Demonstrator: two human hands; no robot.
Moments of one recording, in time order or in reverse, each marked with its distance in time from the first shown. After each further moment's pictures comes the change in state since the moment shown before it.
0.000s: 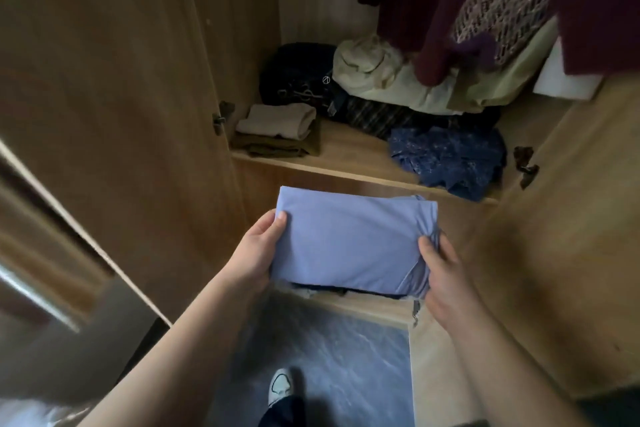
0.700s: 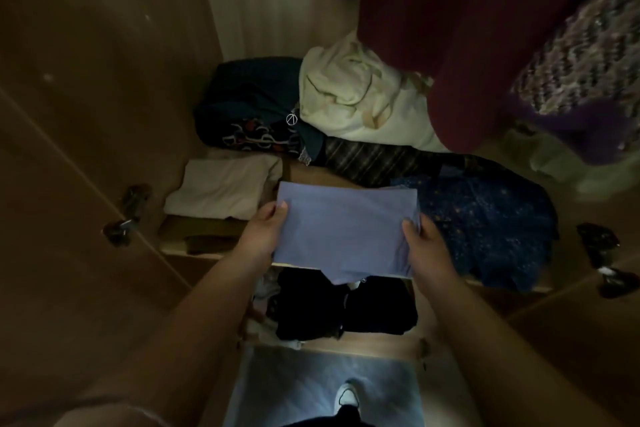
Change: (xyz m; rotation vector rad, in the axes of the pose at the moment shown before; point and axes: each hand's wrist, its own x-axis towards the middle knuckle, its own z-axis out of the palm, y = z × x) left_hand 0.389 0.036 0.030 0.322 0.040 -0.136; right_hand 0.345 -0.004 0.049 -0.304 0.235 0.111
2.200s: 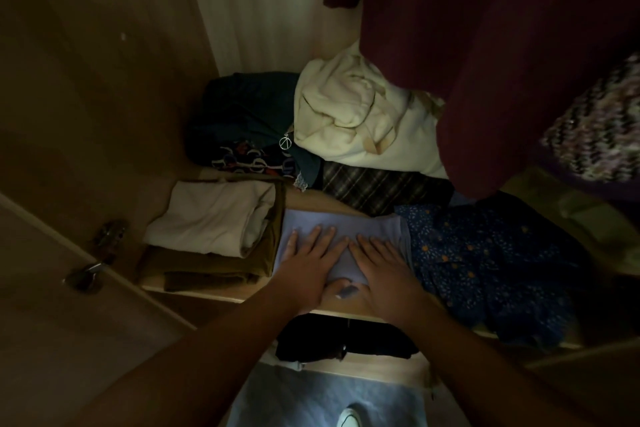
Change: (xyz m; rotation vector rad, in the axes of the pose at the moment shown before) left_hand 0.043 -0.027 0.067 1.481 -0.262 0.688; right_hand 0.060 0.032 0.031 -1.294 -0.396 -0.781
